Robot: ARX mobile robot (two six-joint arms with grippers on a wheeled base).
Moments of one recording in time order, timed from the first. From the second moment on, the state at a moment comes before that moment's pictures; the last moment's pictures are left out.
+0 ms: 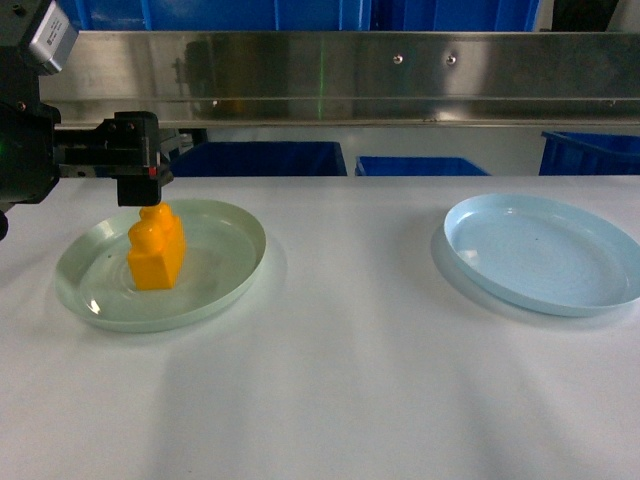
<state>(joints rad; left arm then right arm) -0.12 1.65 0.83 0.39 -0.01 -0.02 0.08 1.12 0.79 0.13 -0.07 0.09</state>
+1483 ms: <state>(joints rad) -0.25 1.92 1.22 -0.24 -0.16 -0.18 0.08 1.12 0.79 0.12 -0.07 0.09</state>
